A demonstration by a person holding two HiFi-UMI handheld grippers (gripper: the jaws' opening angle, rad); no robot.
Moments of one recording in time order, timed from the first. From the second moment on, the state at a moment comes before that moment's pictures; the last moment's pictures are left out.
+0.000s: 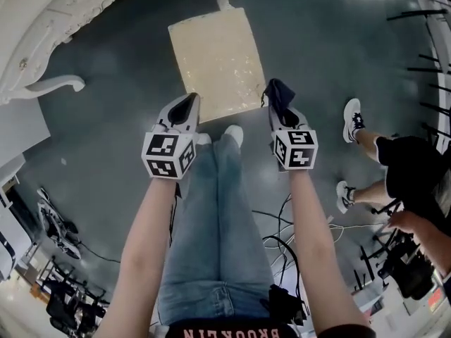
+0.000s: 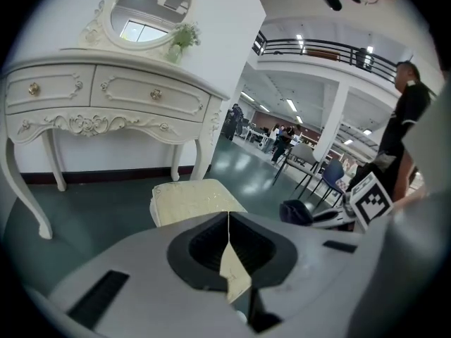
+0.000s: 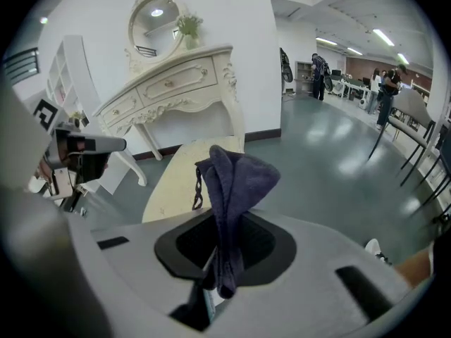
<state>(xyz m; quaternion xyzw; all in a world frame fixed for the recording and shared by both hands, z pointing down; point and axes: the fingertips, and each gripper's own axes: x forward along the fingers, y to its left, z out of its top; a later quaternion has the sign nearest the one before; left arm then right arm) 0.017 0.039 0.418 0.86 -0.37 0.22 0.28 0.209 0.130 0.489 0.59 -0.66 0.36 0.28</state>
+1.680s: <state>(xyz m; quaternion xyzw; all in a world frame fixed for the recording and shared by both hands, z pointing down) 0.002 0.037 0.465 0.84 -0.39 0.22 0.32 0.188 0.123 0.572 0.58 -0.62 0.43 0.31</state>
